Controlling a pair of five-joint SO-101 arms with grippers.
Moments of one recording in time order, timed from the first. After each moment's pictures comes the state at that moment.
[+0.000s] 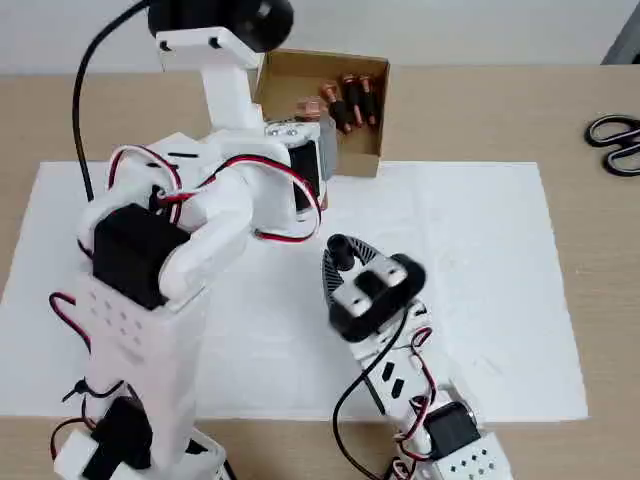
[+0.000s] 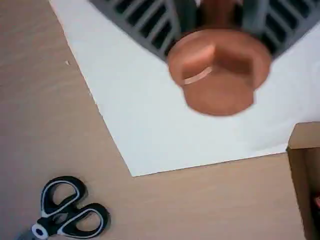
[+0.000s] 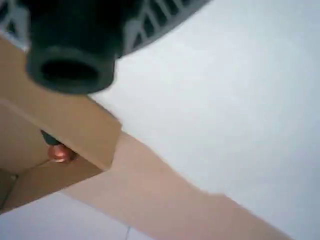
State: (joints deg) left arm 27.6 -9.9 -41.9 93.6 26.6; right arm -29.3 -100.1 96.4 18.9 12.0
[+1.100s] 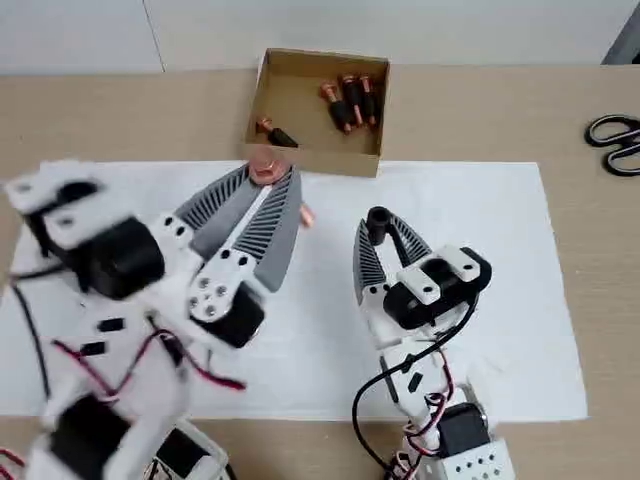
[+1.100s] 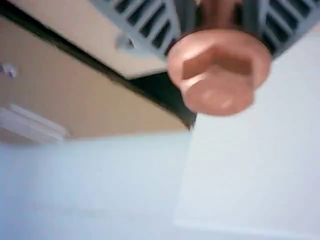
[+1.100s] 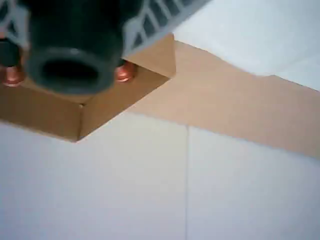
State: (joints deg) left arm 31.0 -68.7 38.8 32.4 19.3; right arm -22.0 -102.9 94.8 13.4 -3.0
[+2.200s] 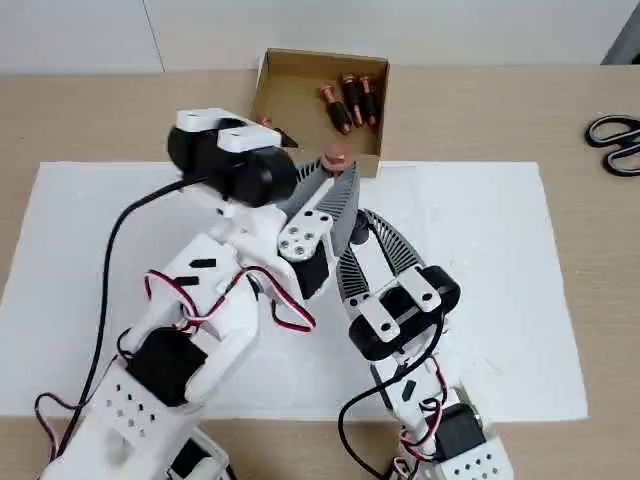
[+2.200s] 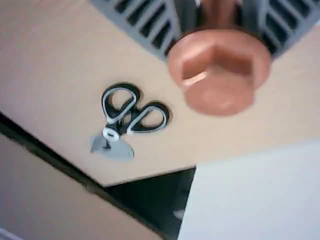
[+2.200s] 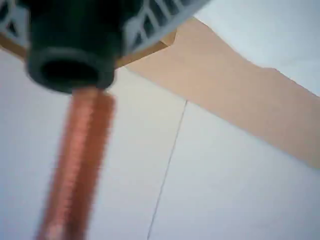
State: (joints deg) left arm 33.7 -51.7 36.6 34.2 19.3; right arm -26.5 -102.9 94.8 7.6 9.9
